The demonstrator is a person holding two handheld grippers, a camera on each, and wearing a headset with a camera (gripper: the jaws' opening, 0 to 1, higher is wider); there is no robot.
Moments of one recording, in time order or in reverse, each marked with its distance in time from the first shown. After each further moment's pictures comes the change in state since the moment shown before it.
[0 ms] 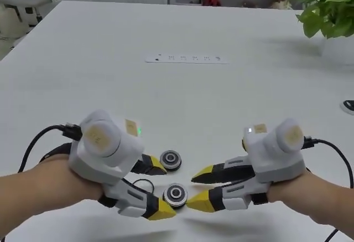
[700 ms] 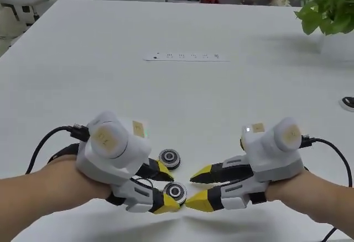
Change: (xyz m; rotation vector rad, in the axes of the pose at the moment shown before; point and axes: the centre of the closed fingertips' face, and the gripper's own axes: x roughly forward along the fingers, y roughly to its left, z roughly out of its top) left arm 0.010 -0.001 0.004 0.022 -0.003 -0.017; right arm 0.002 -0.001 -0.003 0.007 0.000 0.002
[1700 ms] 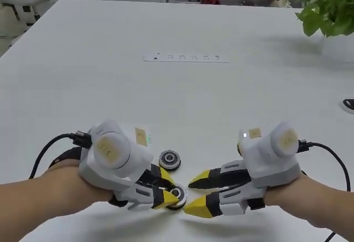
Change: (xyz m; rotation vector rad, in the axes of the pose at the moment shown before) left arm 0.002 0.004 -0.002 0.059 0.003 0.036; right arm 0.007 0.007 -0.006 -0.025 0.028 0.017
